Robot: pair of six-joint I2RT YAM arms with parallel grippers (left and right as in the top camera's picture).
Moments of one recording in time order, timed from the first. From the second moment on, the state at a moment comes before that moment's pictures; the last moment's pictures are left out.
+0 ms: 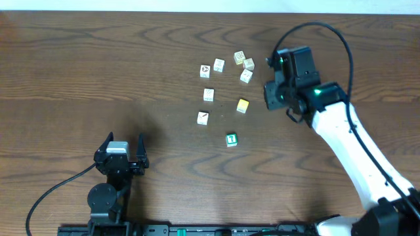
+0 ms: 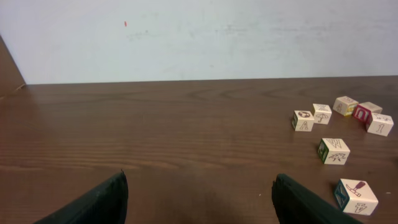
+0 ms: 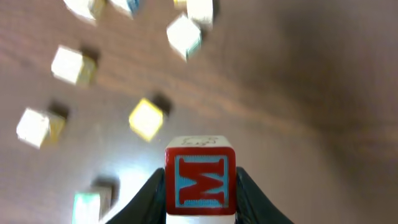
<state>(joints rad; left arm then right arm) -0.02 0.01 0.02 -0.11 0.01 0.01 0.32 1.53 1.25 -0.74 0.02 0.09</state>
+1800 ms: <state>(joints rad) -0.02 0.01 0.02 -0.11 0.01 0.01 0.50 1.52 0.81 -0.56 -0.01 0.36</state>
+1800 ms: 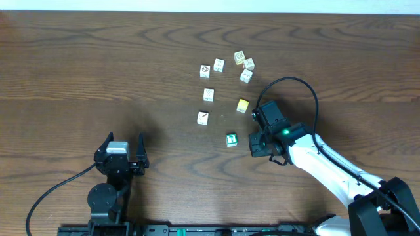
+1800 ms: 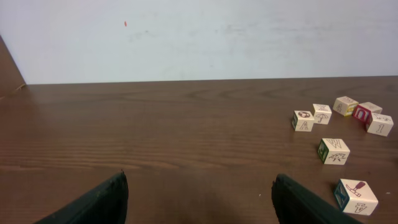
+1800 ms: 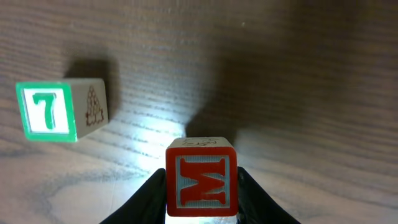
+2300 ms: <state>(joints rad) -0.02 0.01 0.02 -0.11 0.01 0.01 0.50 1.54 0.81 -0.50 0.00 0.36</state>
